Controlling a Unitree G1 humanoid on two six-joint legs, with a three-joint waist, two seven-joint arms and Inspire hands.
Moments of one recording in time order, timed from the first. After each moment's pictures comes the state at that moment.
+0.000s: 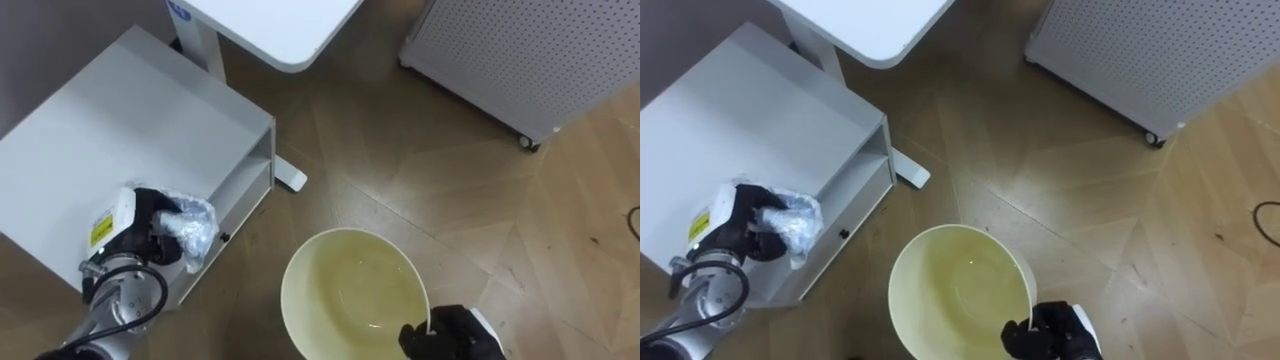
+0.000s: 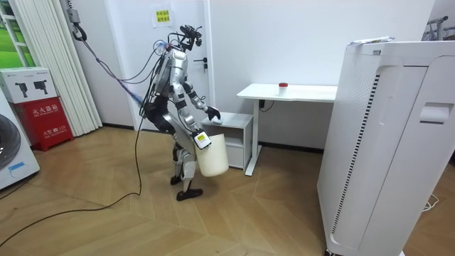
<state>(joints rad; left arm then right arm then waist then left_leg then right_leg) -0.65 0.40 -0.37 1.27 0.18 -0.21 0.56 -0.25 -0.30 0.47 0.96 0.41 -0.16 -0.10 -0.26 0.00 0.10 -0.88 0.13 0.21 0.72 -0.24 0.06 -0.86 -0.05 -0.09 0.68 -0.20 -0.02</state>
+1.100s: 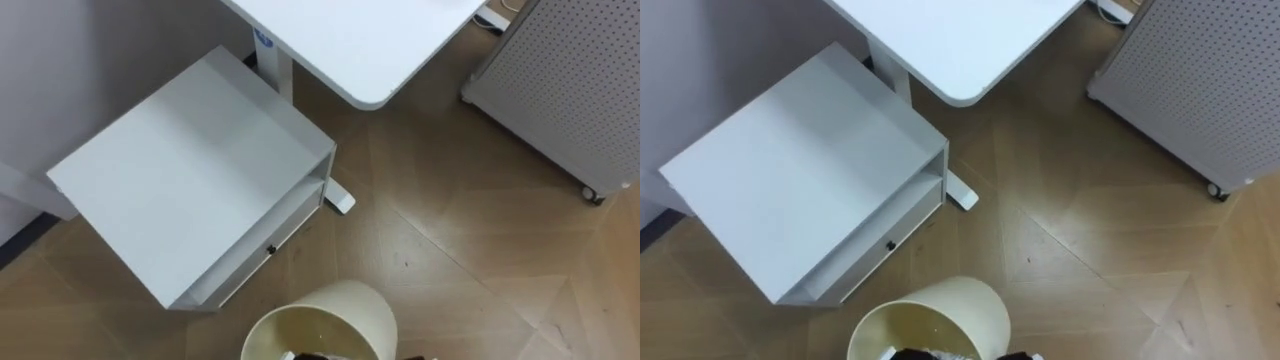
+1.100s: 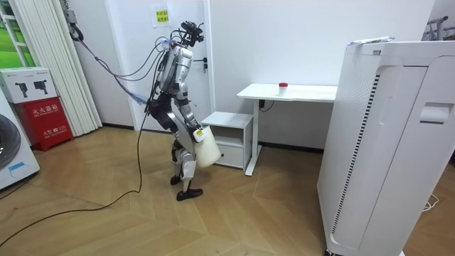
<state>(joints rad) -0.20 0.07 -0.65 1.03 -0.12 -0.27 0.11 -0.12 -0.20 0.53 0.97 0.27 -0.23 -0.07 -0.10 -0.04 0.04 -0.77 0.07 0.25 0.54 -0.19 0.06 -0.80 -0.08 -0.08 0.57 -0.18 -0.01</state>
